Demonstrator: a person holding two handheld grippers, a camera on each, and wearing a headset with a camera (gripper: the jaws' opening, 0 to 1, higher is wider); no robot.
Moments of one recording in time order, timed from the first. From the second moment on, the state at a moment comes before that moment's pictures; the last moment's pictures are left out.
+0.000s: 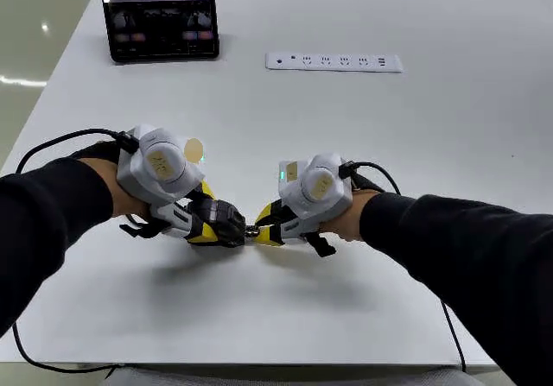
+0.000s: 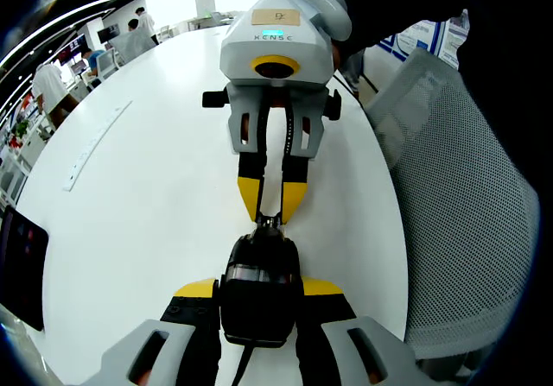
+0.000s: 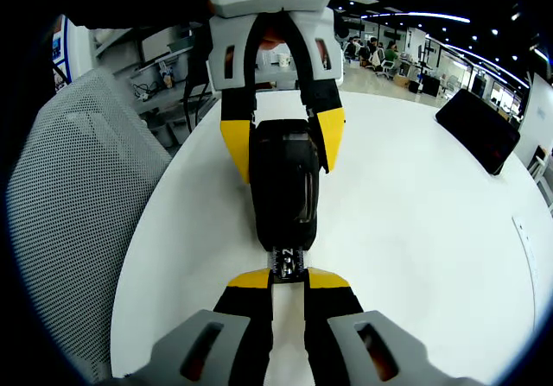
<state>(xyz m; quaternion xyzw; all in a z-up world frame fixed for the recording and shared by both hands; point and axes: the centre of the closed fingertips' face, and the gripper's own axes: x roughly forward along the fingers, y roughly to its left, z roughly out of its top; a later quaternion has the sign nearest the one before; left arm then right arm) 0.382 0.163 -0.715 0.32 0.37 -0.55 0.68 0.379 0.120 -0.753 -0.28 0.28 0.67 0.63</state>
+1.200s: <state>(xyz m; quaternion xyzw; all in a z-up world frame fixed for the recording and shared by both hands) 0.382 0.161 -0.714 0.31 0.37 -0.55 0.69 0.382 0.120 -0.759 -0.29 0.28 0.66 0.63</state>
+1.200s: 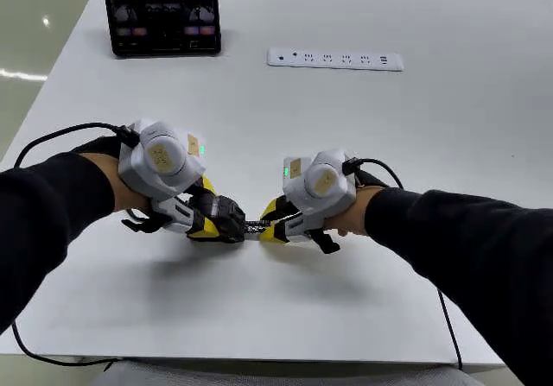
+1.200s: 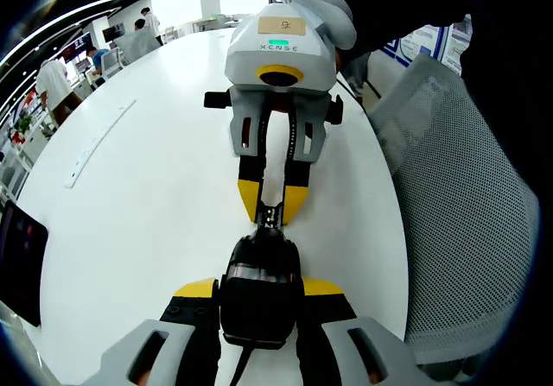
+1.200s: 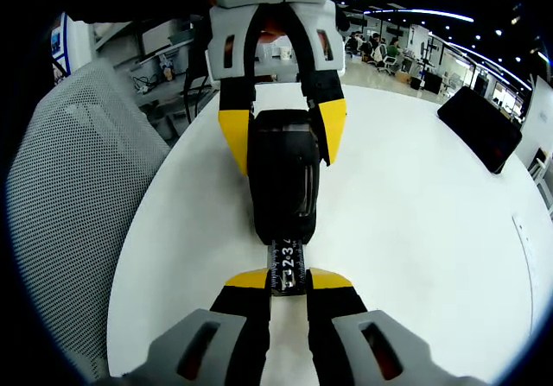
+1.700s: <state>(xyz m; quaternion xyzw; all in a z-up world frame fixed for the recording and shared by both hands) 0.382 0.164 -0.713 0.30 0.36 -0.54 0.70 0.387 0.097 -0.758 -0.28 0.29 0.66 0.64</state>
